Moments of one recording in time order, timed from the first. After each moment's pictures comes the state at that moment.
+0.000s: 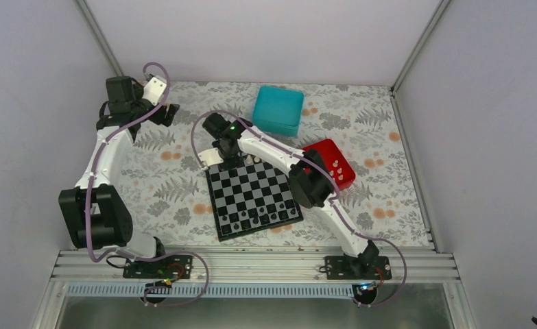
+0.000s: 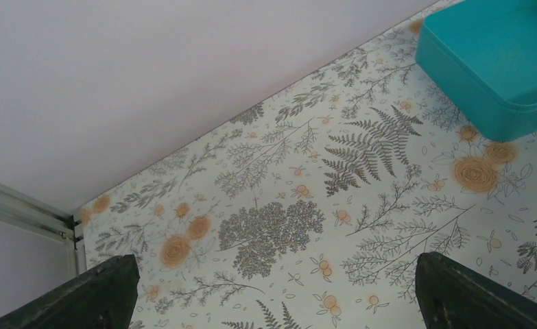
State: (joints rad) left arm 0.13 1.49 1.25 -0.33 0.38 0.51; right arm 0.89 2.47 2.27 -1.02 -0.10 -1.15
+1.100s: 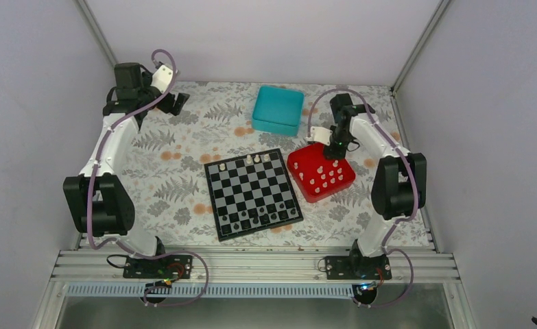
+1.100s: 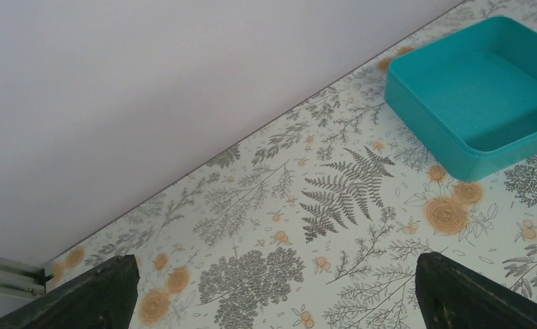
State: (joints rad) left arm 0.08 1.58 1.42 -0.38 0.41 0.48; right arm 0.18 1.79 1.46 -1.06 -0.08 -1.10
